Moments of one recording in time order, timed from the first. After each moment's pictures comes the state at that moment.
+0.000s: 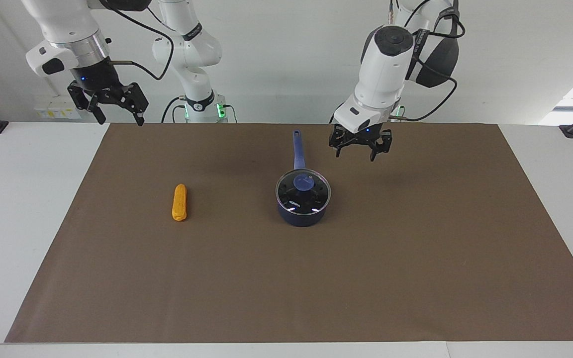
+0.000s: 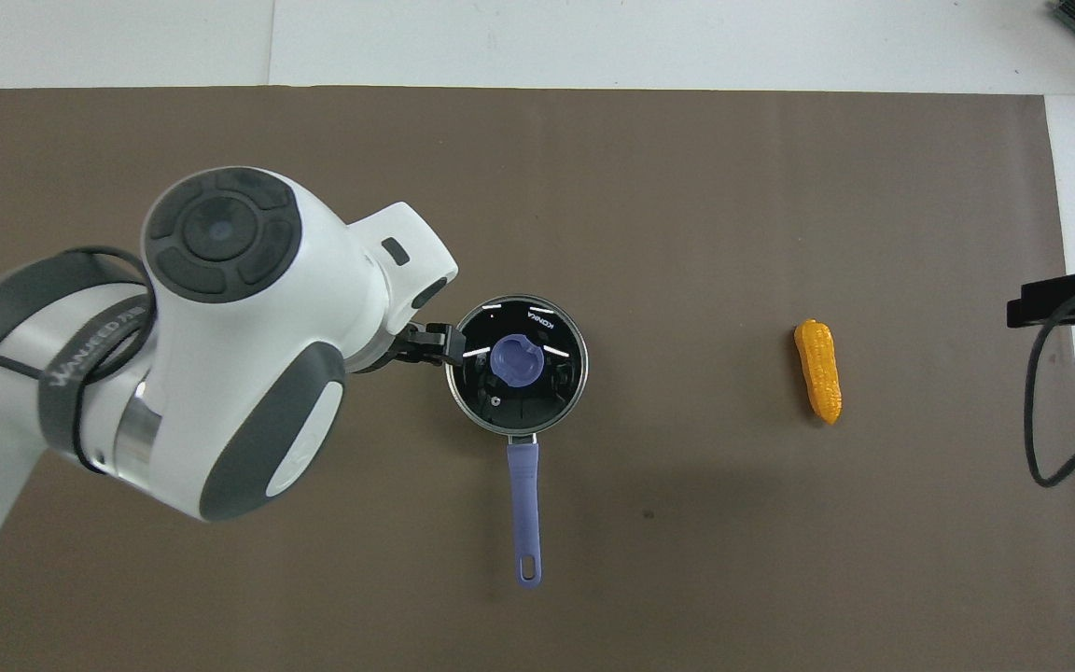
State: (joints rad) left arm -0.52 0.14 -0.04 -1.68 -0.02 1.82 -0.38; right arm 0.01 -0.07 -0.05 -1.59 0.01 1.57 0.05
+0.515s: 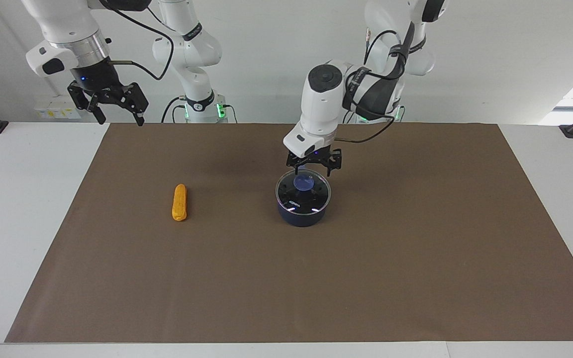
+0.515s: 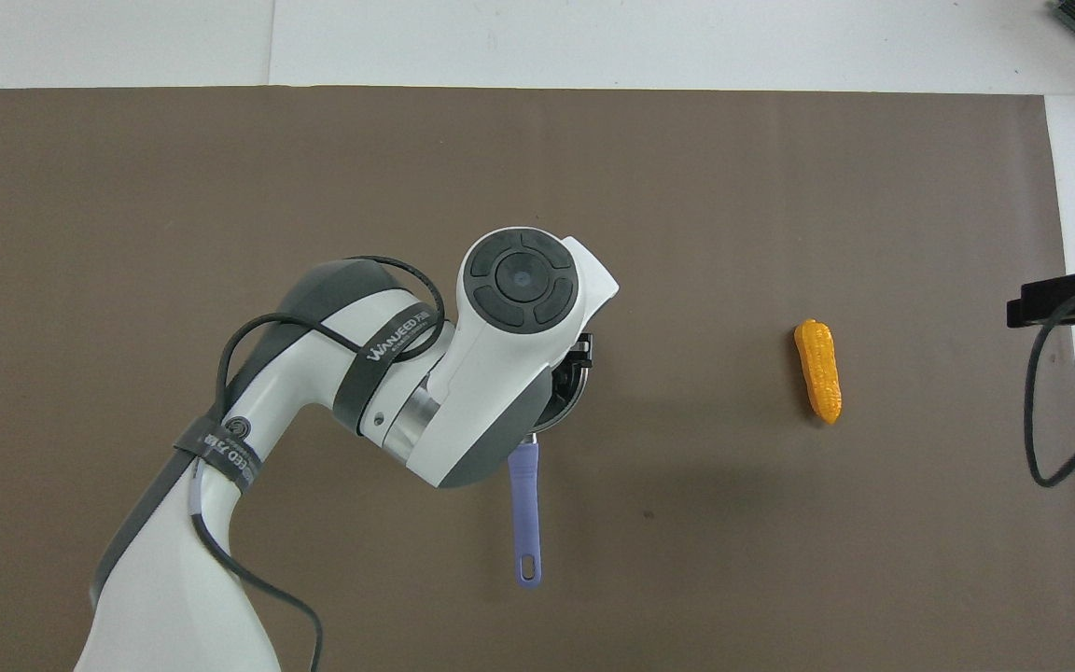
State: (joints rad) left arm -0.68 0.41 -0.04 -1.51 0.01 1.91 -0.59; right arm 0.01 -0.07 -0.05 -1.59 0.01 1.57 0.05
